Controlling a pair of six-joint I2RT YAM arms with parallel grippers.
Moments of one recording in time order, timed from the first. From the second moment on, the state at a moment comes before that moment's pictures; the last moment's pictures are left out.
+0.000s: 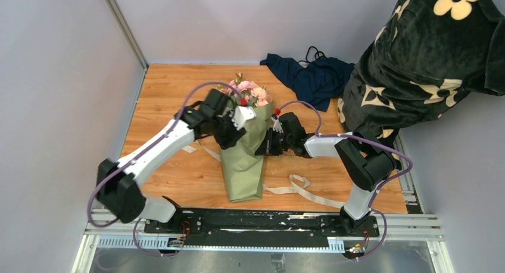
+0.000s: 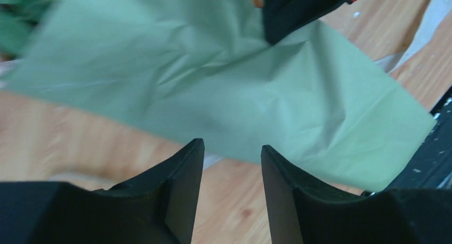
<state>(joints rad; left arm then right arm) -0.54 1.34 1.20 -0.80 0.21 0.46 0.63 1.75 0.80 0.25 -0.49 0.74</state>
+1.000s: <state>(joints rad) -0.62 1.77 1.08 -0.38 0.30 0.06 0.70 1.27 0.82 -0.21 -0.22 0.59</state>
